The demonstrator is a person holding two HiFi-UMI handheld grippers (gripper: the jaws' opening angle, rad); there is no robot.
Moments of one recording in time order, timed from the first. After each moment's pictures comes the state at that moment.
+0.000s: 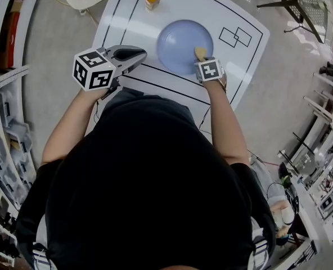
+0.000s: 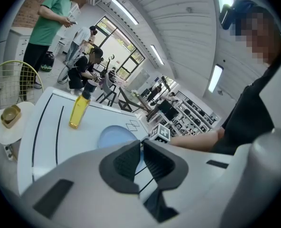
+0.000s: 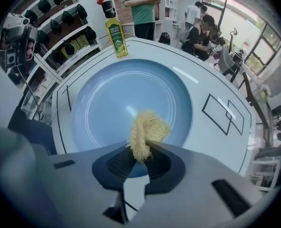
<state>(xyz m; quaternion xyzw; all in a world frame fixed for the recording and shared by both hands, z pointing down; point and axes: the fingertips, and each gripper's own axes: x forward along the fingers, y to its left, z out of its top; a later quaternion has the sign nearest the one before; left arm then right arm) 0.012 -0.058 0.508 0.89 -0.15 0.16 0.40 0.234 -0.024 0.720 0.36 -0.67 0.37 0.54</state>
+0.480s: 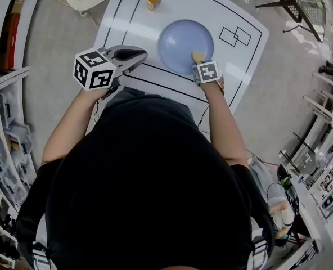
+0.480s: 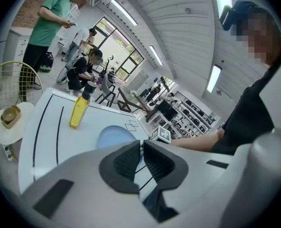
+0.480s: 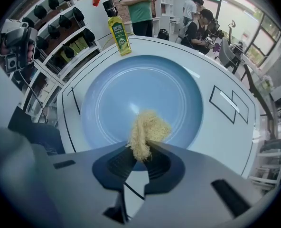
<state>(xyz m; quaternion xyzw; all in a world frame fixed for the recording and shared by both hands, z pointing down) 0.008 -0.052 0.502 0.89 -0.15 0.16 0.39 0.221 -0.011 0.710 0.36 -0.66 0.38 0.53</state>
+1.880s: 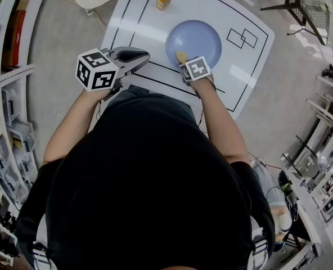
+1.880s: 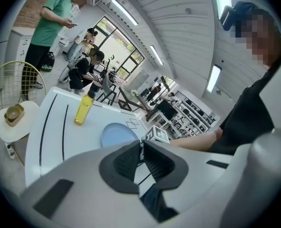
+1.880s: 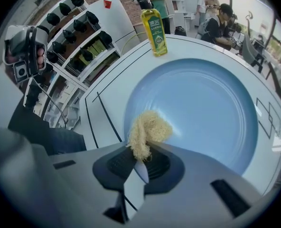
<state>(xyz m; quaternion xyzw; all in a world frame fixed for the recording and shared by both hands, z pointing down) -0.015 -0.040 0.501 0.89 -0.15 0.16 0.40 0.115 0.003 0.714 0.27 -0.71 0.41 0.50</state>
